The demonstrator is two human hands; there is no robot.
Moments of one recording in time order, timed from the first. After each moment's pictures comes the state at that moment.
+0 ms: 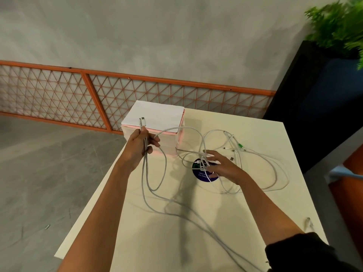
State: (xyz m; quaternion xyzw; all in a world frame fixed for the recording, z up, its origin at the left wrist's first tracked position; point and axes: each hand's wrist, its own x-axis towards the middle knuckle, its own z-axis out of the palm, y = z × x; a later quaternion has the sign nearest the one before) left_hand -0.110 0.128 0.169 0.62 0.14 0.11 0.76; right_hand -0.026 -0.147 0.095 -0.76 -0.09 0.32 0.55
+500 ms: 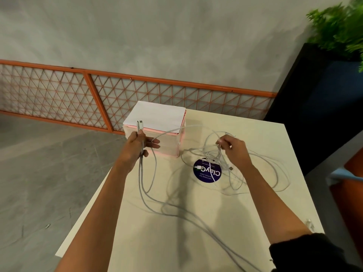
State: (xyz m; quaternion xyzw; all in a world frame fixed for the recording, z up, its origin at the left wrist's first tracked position) left_hand -0.113 0.143 0.159 0.66 0.15 0.10 0.73; right_hand 0.001 -0.149 0.124 -0.89 -0.19 -0.06 0.41
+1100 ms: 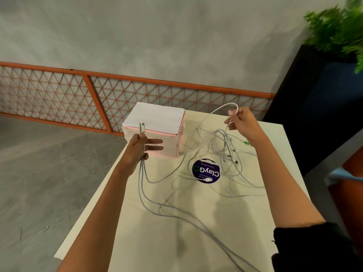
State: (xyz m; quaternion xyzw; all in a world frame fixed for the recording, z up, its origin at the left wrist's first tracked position) left_hand -0.118 0.138 0.157 0.68 0.13 0.08 0.72; right_hand 0.031 -0.152 0.207 -0.82 -0.11 0.02 0.57
